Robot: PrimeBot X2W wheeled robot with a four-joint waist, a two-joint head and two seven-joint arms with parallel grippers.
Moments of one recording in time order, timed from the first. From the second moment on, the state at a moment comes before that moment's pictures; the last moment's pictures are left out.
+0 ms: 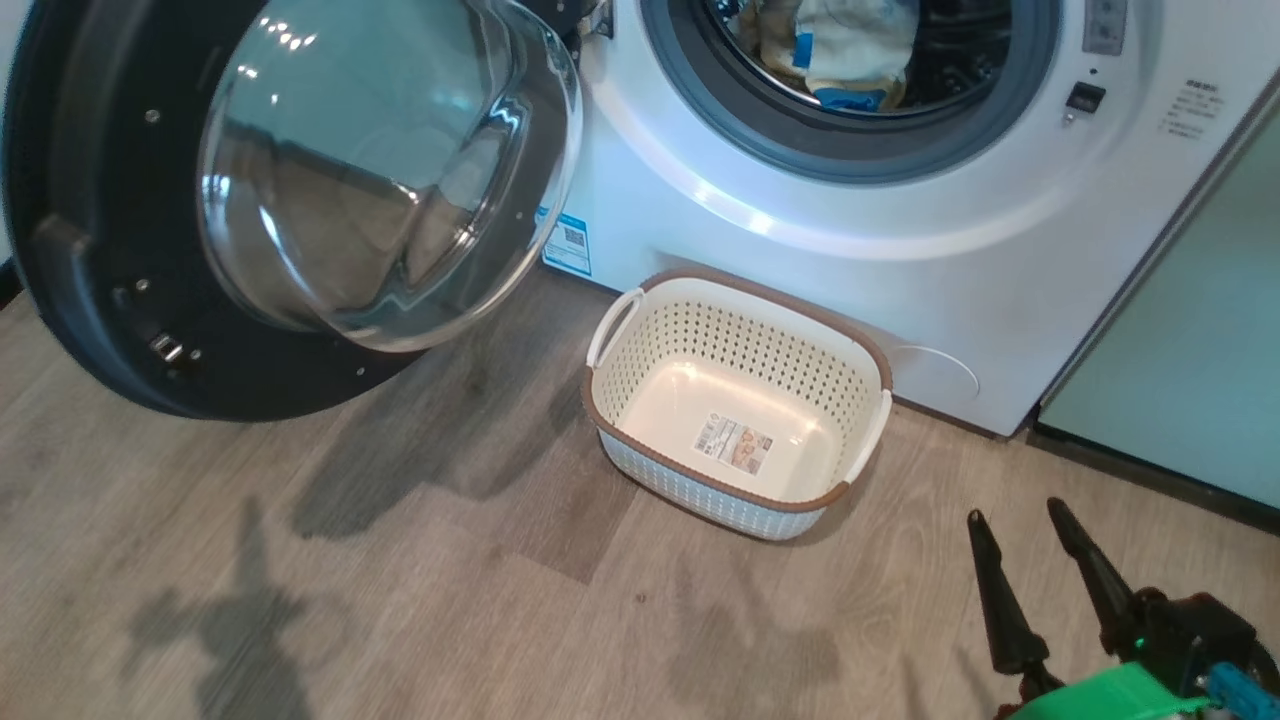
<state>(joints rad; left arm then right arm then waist) -0.66 0.54 0.41 0.73 -1.46 0.02 0.35 0.10 -0.08 0.17 0.02 0.17 0.13 -0.19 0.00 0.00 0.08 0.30</state>
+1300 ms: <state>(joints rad) -0.60 0.48 0.39 0.68 -1.58 -0.06 0.59 0.07 -0.09 0.17 0.01 0.18 0.13 -0.18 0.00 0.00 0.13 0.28</state>
